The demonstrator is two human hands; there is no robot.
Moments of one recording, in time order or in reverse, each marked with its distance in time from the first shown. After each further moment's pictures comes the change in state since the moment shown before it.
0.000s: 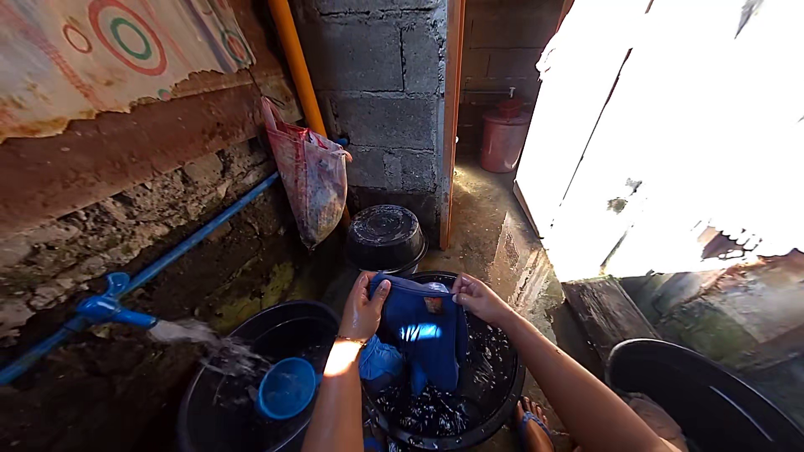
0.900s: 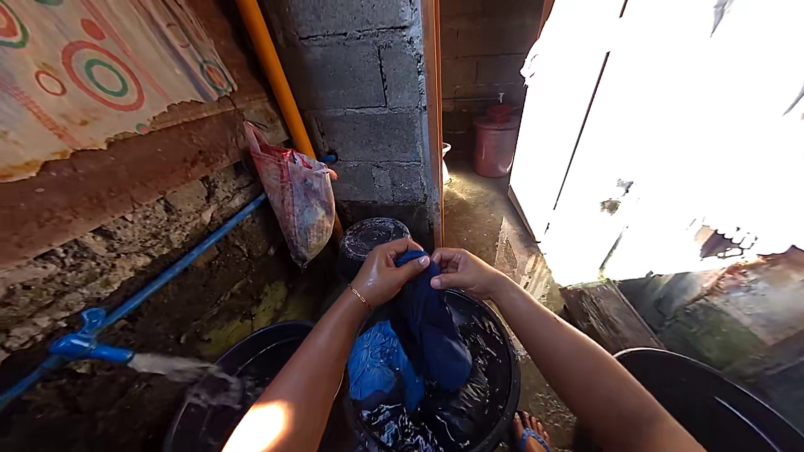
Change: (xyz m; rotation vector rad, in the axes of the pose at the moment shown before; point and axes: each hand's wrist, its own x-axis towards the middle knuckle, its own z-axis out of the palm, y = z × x) left_hand 0.072 0.100 0.051 0.044 -0.459 0.191; right_hand 0.040 -0.085 -0.043 0.244 -0.254 -0.147
